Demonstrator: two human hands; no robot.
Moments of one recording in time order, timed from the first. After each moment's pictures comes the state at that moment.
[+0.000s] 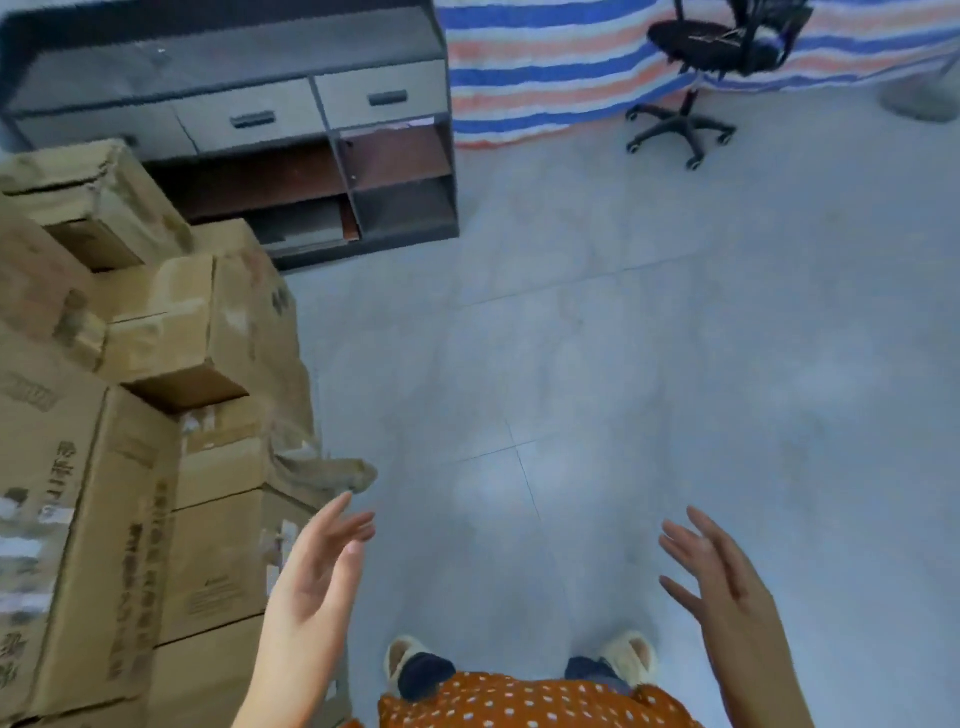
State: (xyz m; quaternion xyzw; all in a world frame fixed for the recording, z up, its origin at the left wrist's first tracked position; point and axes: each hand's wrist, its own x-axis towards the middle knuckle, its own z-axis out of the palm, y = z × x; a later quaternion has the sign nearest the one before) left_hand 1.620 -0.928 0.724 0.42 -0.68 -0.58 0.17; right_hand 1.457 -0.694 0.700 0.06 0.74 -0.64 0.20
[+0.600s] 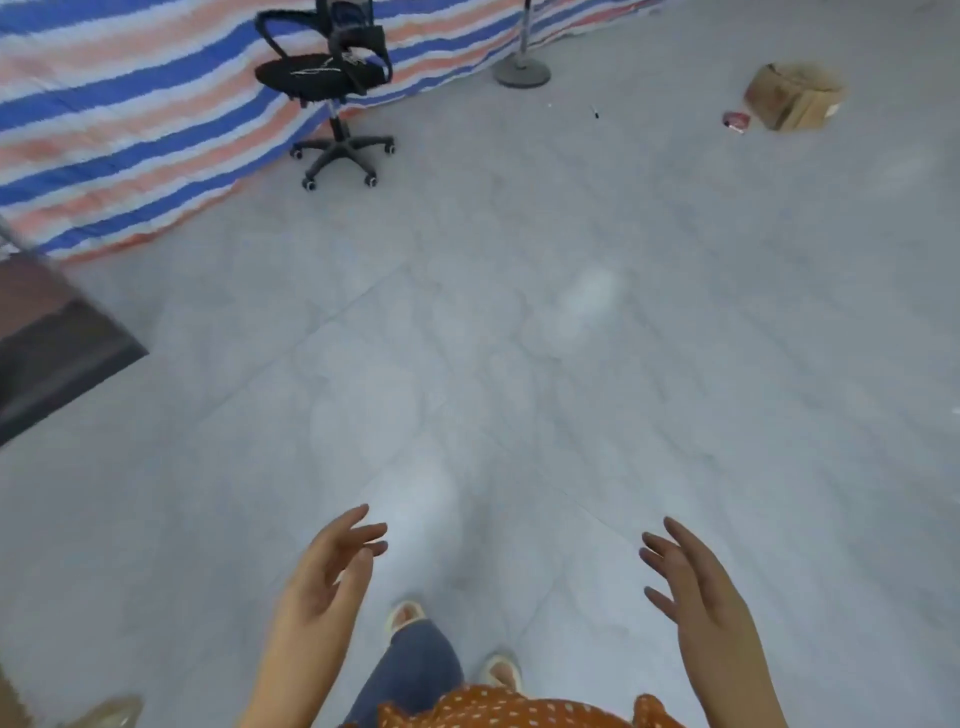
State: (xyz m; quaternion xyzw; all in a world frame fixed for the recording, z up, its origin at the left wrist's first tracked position) left_hand 1.327 -0.671 0.704 0.19 -0.77 -0.61 -0.02; right_hand 1.334 -0.391 0.694 0.27 0.73 -0.63 0.01
